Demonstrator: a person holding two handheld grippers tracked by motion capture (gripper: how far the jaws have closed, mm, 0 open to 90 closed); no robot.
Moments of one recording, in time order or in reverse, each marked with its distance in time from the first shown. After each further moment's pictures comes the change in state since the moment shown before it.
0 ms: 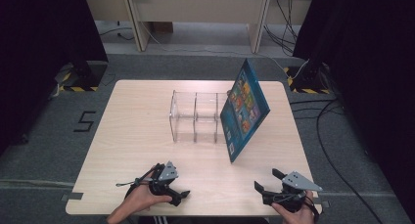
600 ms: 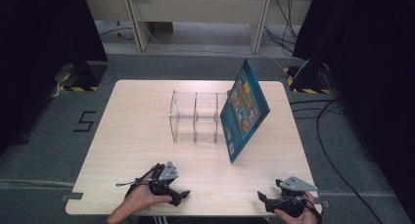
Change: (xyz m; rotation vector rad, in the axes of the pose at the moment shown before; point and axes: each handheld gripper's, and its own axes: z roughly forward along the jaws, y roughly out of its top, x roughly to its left) left arm 0.000 0.000 0.000 0.001 0.000 0.000; right arm -0.006 -0.017 -0.002 0.224 -0.041 0.004
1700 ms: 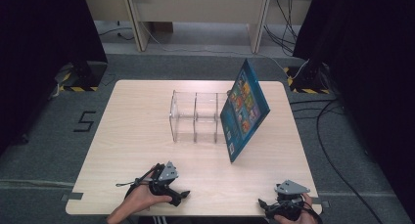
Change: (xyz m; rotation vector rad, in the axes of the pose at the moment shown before) left arm 0.000 0.000 0.000 0.000 0.001 0.000; right arm 0.002 -0.009 0.005 0.122 -0.028 -0.115
